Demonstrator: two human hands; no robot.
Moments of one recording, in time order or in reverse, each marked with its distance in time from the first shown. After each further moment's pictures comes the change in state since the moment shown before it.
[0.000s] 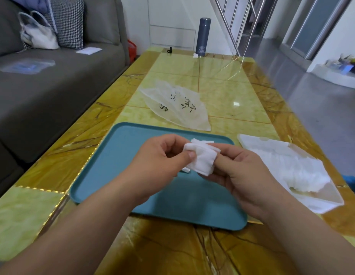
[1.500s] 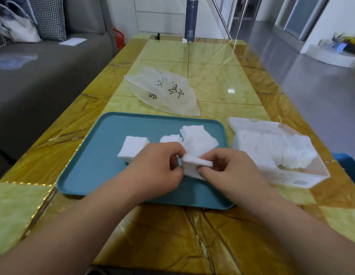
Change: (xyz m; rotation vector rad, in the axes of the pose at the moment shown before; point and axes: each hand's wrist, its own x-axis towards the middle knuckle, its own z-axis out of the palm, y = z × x) left_hand -0.005 -0.023 0.018 0.707 -0.124 0.141; right_hand -0.025 0.021 -0.023 -0.820 0.113 -0.139
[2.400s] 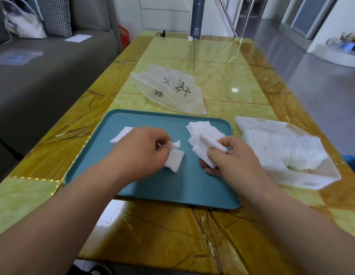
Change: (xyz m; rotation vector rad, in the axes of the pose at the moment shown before) left_hand 0.006 -0.021 -0.034 0.095 0.118 -0.111; right_hand 0.009 -0.016 0.014 0.426 0.050 0.246
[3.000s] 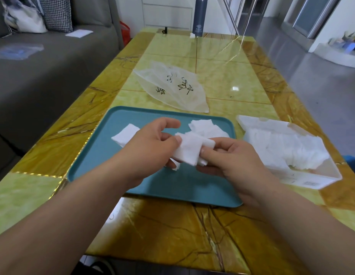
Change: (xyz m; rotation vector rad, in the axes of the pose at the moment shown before) left_hand -0.010 0.019 0.001 -0.722 -0.127 -0.199; right_hand 0.000 -0.005 0.003 0.186 -0.162 0.000
